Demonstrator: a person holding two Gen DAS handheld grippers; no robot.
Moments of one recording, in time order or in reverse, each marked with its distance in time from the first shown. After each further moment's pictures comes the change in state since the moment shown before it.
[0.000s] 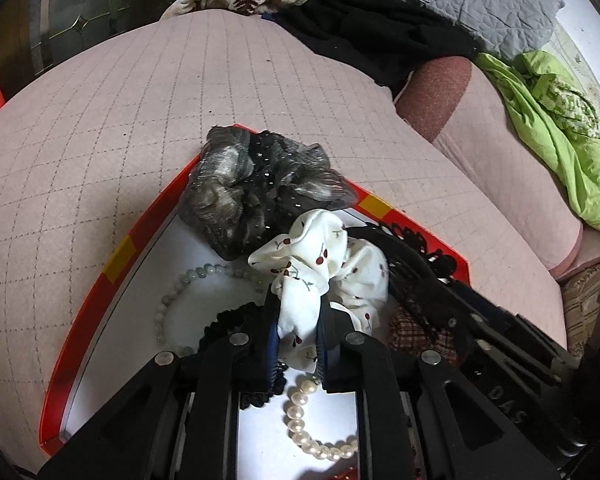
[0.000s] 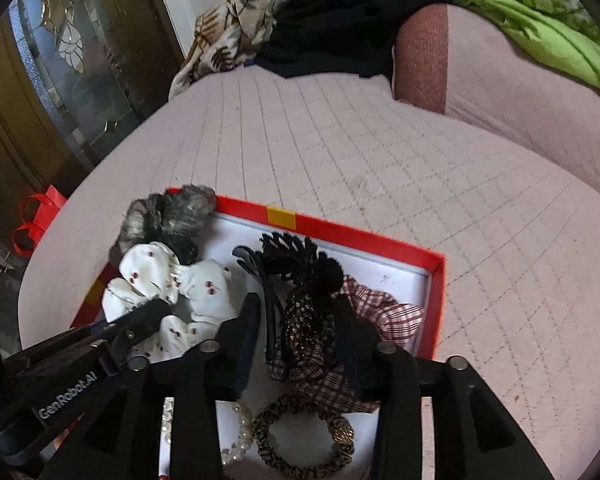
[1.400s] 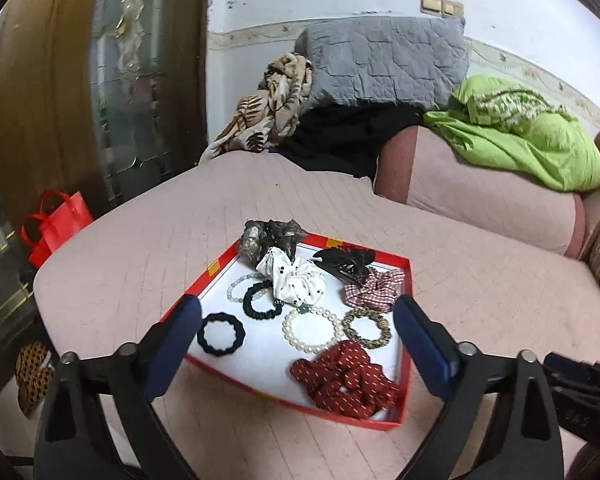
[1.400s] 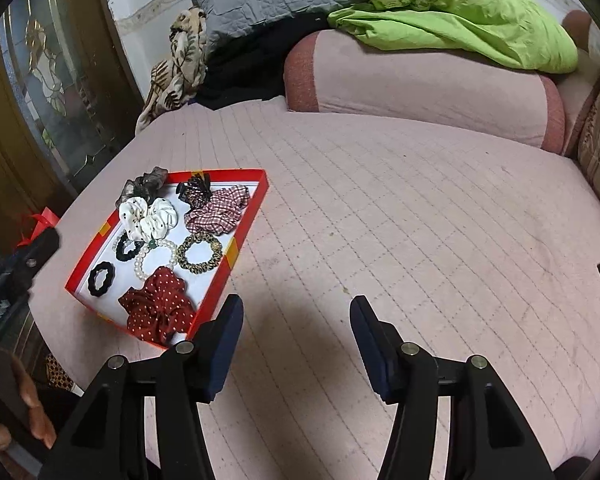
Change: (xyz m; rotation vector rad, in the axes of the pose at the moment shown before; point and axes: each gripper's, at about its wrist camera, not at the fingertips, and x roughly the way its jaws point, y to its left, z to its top) left arm -0.170 -0.085 -0.131 0.189 -0.452 0.231; right arm -0.184 -0.087 -0.138 0.150 -0.090 -0.124
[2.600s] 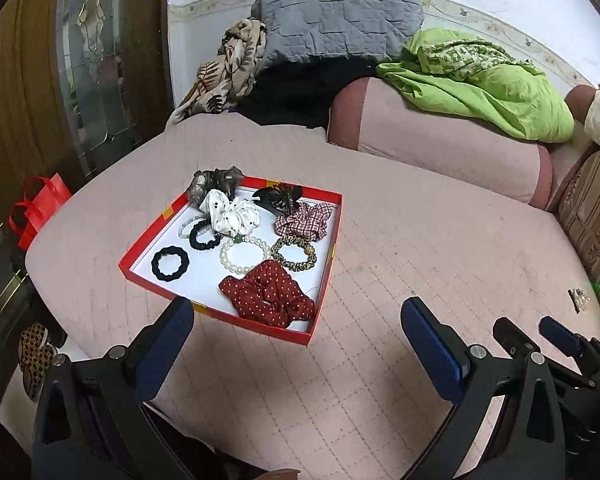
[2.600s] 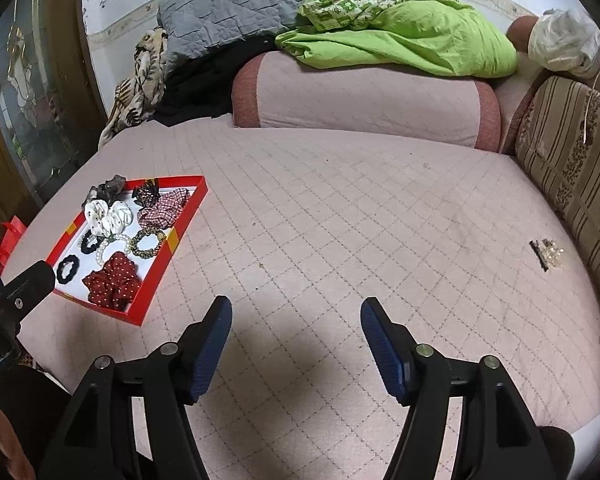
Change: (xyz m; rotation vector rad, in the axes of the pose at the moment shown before) left arm -0.047 -0.072 -0.036 0.079 0.163 -0.072; right arm -0.055 -0.037 -0.037 0.019 -0.073 -0.176
